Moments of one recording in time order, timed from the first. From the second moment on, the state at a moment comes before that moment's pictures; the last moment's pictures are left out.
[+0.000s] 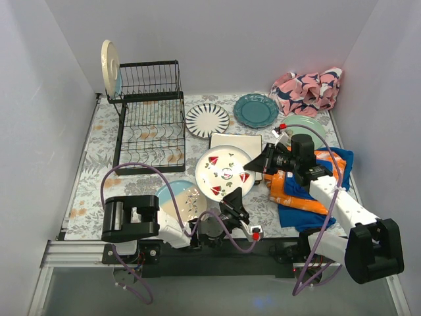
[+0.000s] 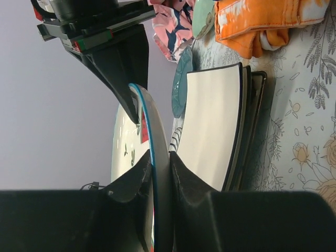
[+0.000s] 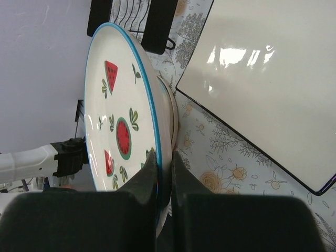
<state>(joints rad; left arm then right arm) -1.50 1.73 0.56 1.19 -0.72 1.32 0.29 1.12 0.65 -0.06 -0.73 0.61</state>
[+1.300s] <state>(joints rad) -1.16 1.03 0.80 0.35 -0.29 0.02 0.12 1.42 1.01 0.17 -0.62 0.74</state>
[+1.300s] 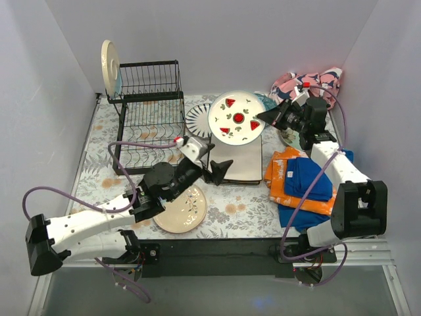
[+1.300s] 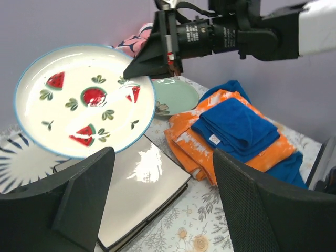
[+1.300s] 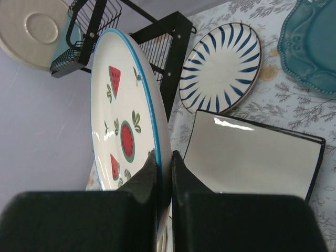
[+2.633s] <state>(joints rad) -1.07 0.54 0.80 -0.11 -0.26 -0.30 0.26 2.40 1.82 0.21 -0.41 0.65</state>
